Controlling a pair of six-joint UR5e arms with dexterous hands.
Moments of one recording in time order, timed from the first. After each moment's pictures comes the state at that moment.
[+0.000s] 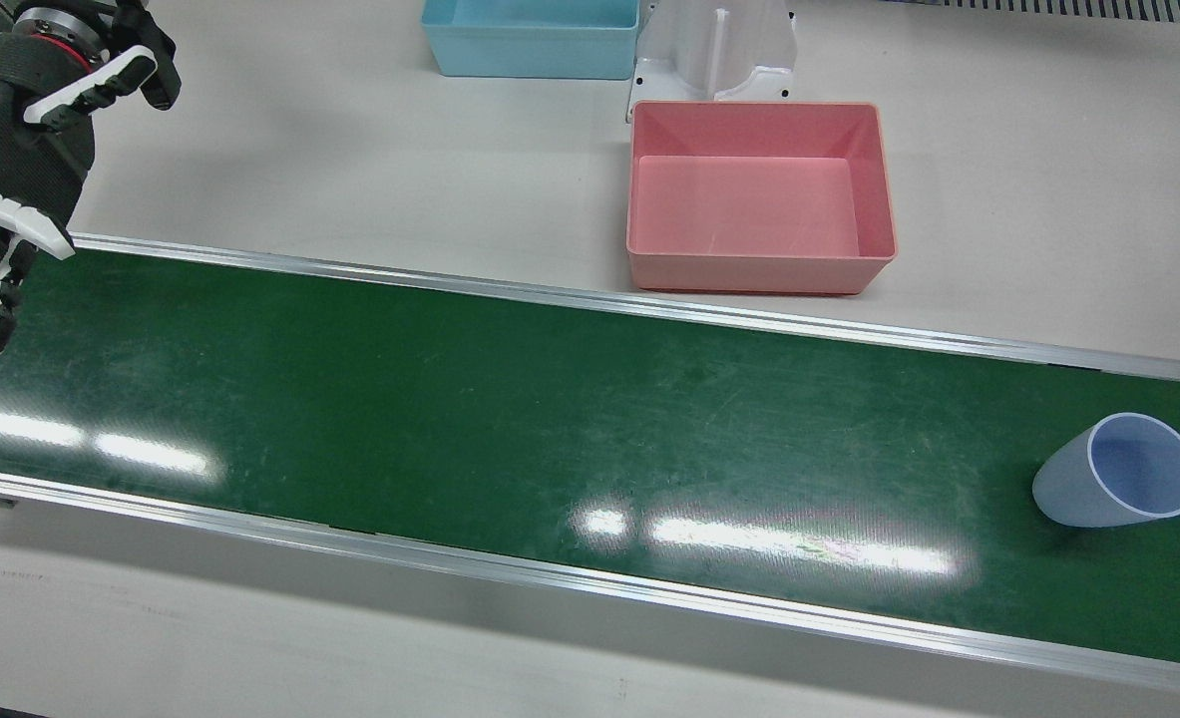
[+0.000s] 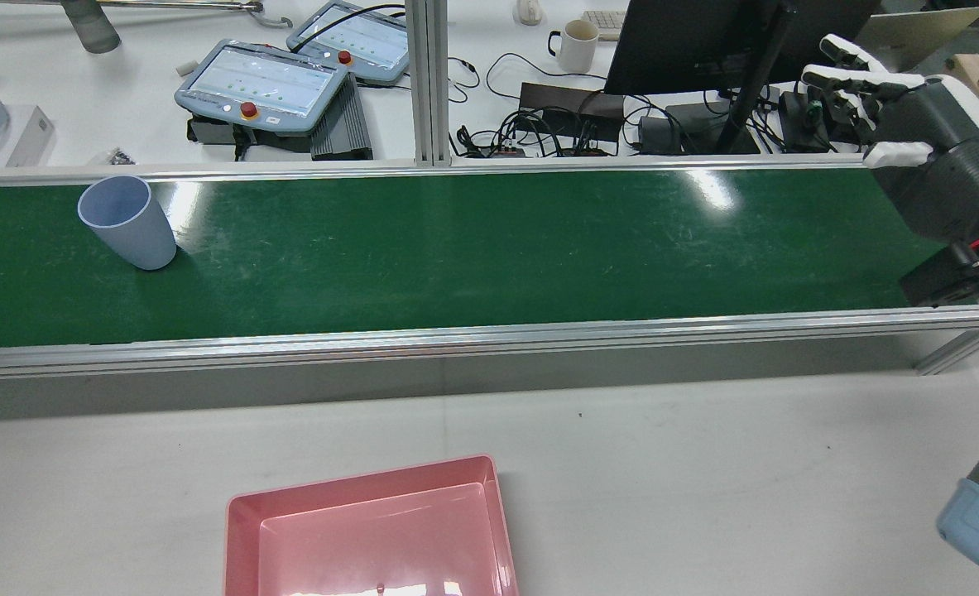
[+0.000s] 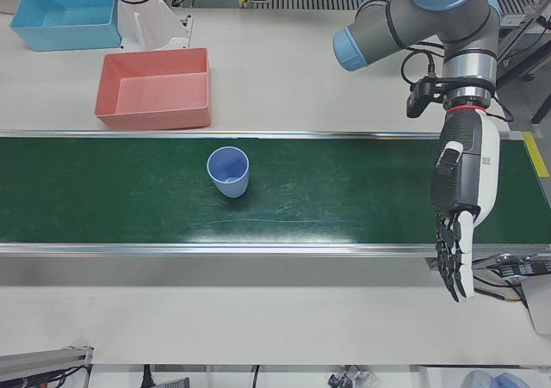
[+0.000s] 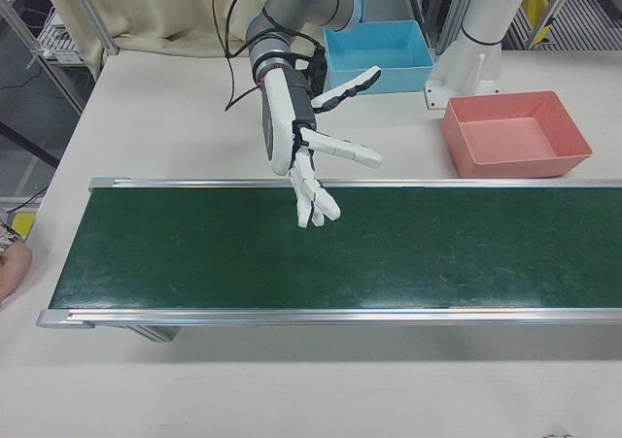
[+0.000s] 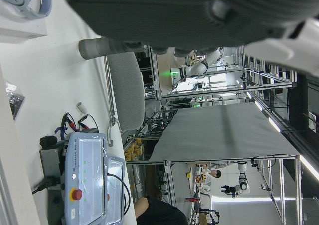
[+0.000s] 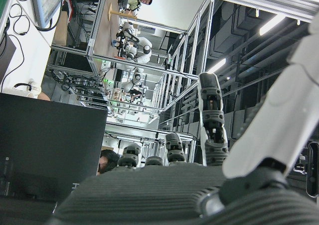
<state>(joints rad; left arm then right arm) -1.46 -1.86 -1.67 0.42 1.75 0.12 0.93 -1.55 2.21 -3.51 -0.98 -0.31</state>
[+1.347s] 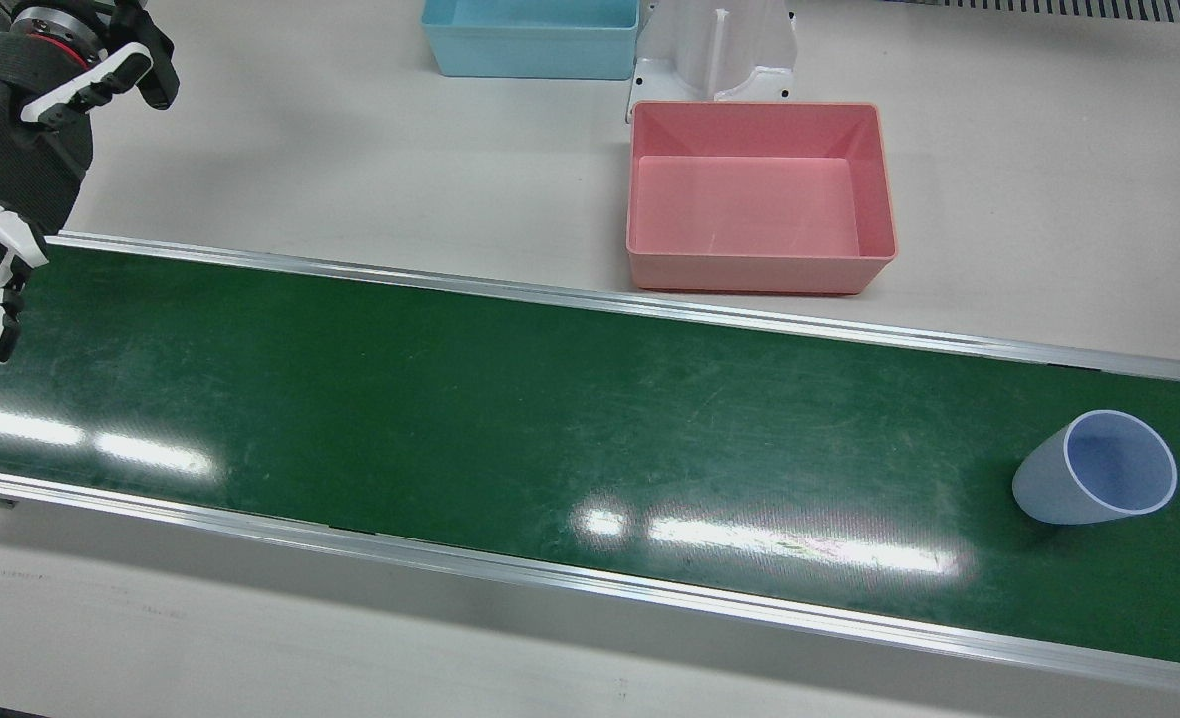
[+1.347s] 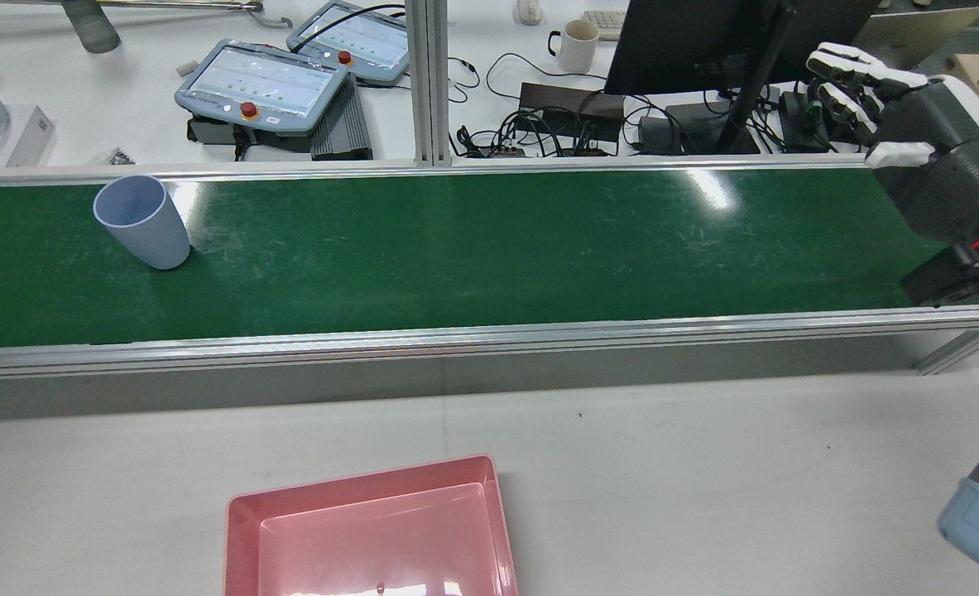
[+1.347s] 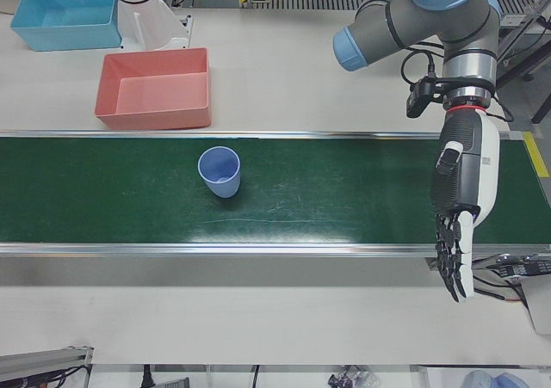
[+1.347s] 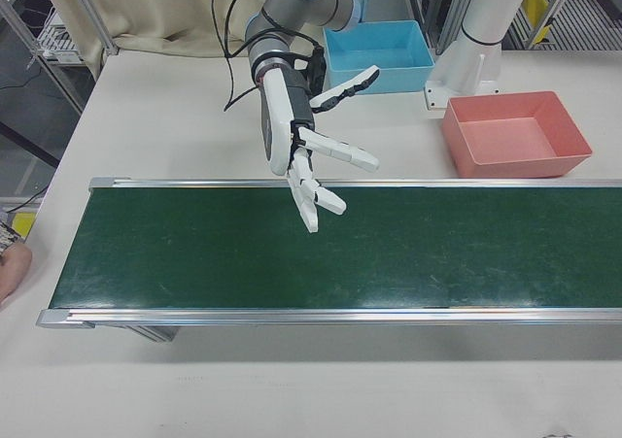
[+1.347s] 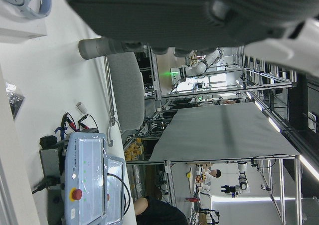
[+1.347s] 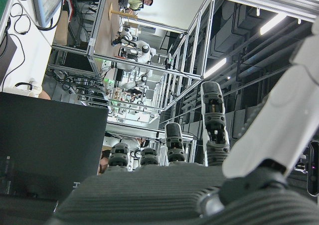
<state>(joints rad) -1.46 -1.86 -1.67 0.42 1.75 0.12 0.93 -1.55 2.21 -3.51 -0.98 -0.31</state>
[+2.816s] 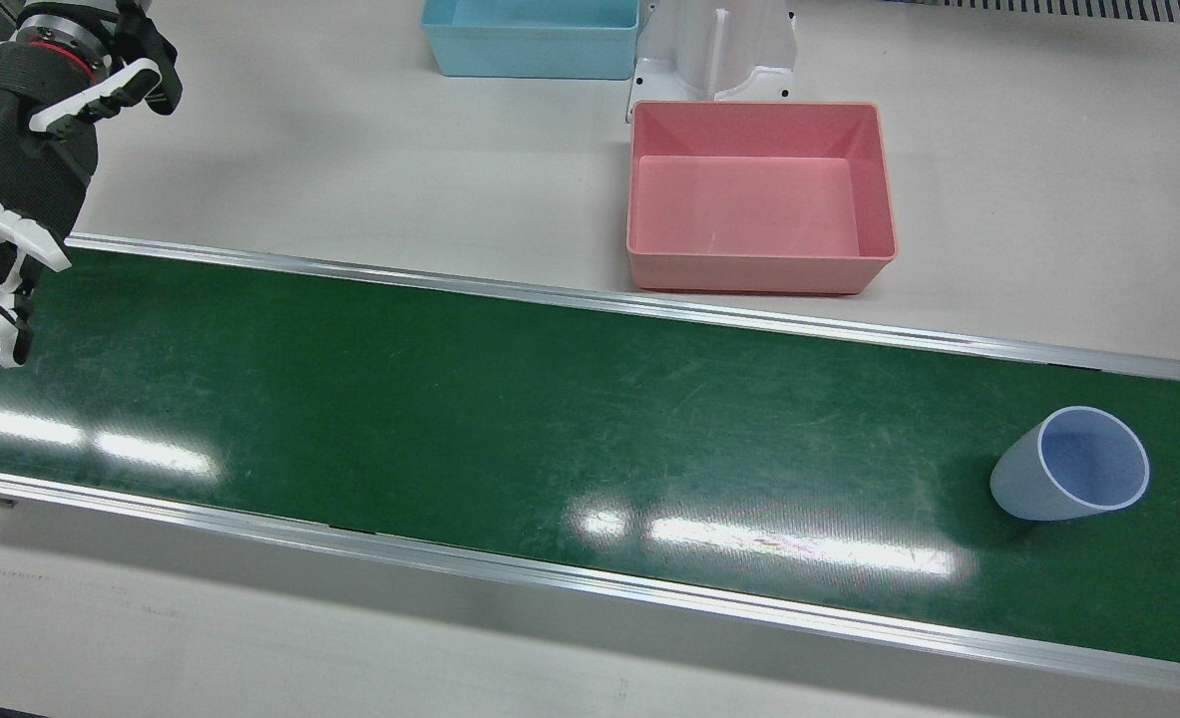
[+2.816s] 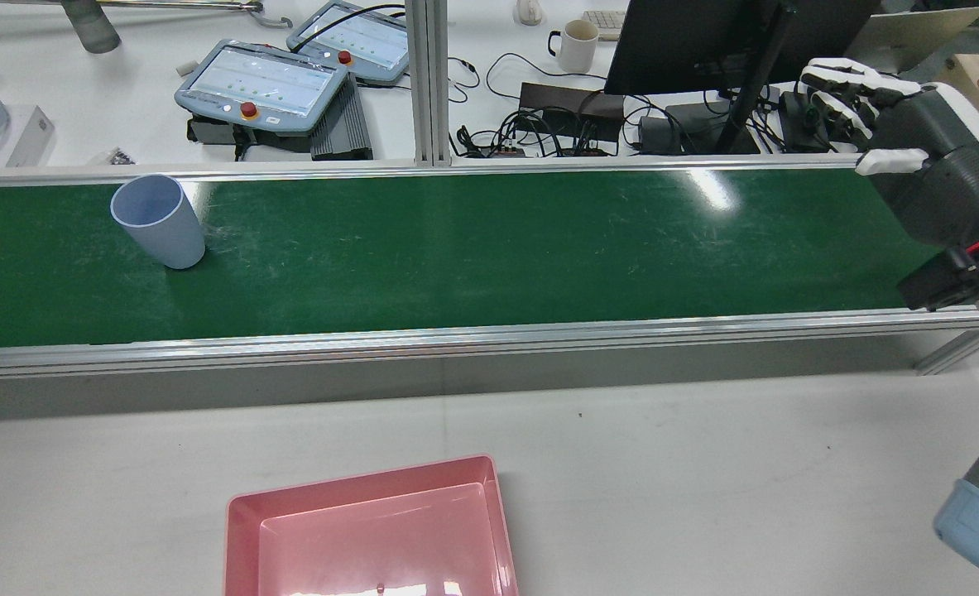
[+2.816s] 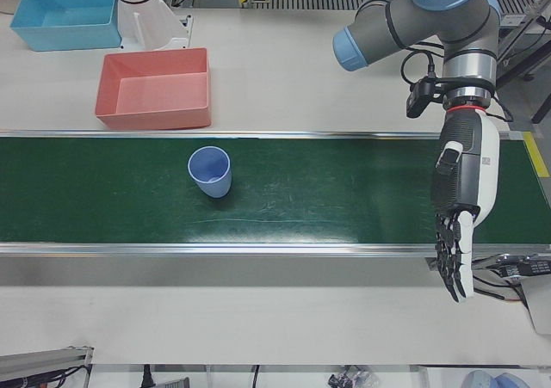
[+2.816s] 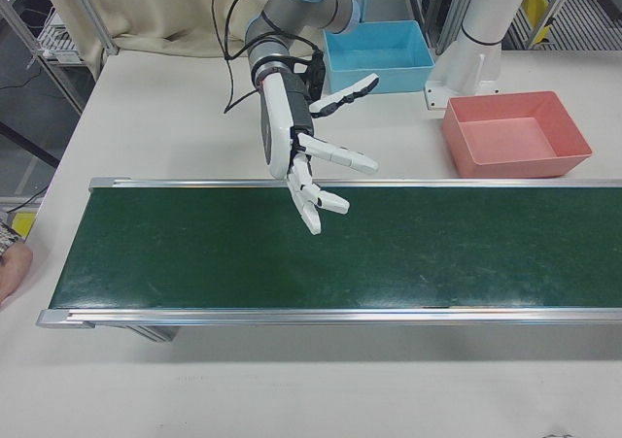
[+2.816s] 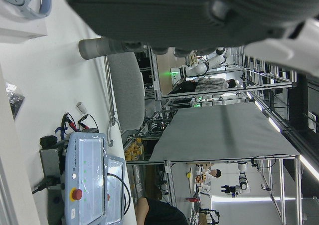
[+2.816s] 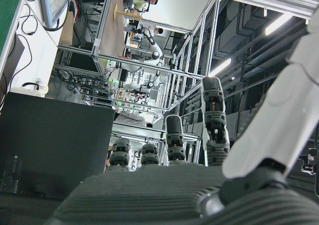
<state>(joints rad) -1.46 -1.86 -1.67 0.42 1.75 0.12 0.92 -1.56 2.20 -3.51 -0.98 -0.31</state>
